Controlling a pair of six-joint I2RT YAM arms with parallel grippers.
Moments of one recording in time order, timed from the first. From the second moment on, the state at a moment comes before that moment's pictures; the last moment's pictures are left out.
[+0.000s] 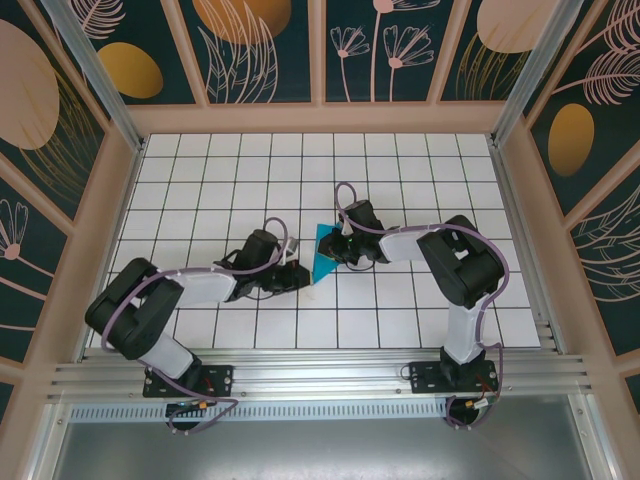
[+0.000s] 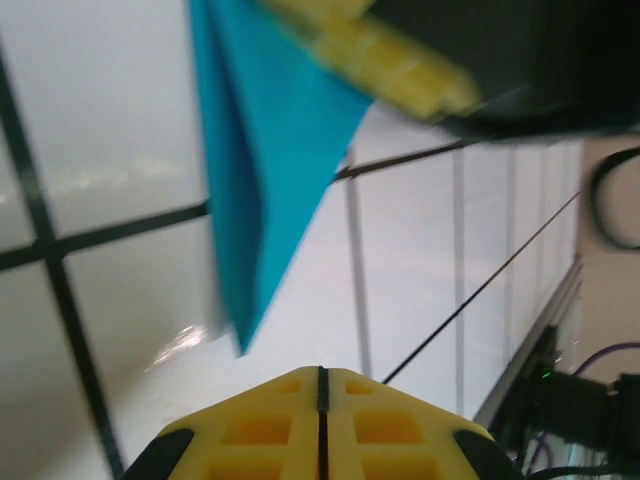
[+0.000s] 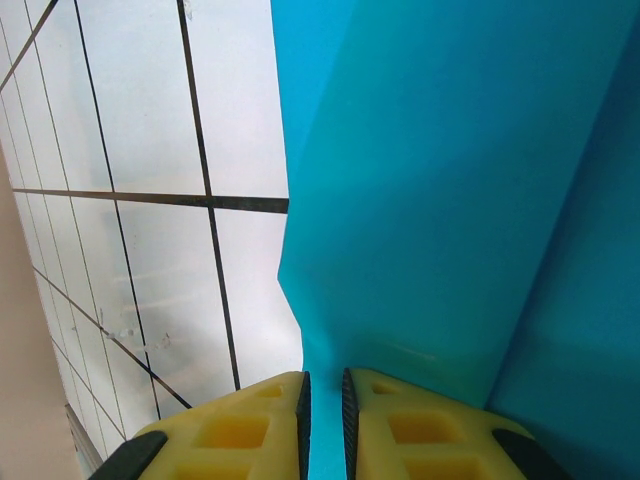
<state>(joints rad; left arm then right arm) -0.63 1.55 0.58 0.21 0.55 -0.85 0.60 1.91 0.93 0.12 -0.47 0.90</state>
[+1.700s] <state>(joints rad) -0.64 1.82 0.72 0.30 0.44 -0.88 0.60 1.81 0.92 0.10 -0.45 0.84</state>
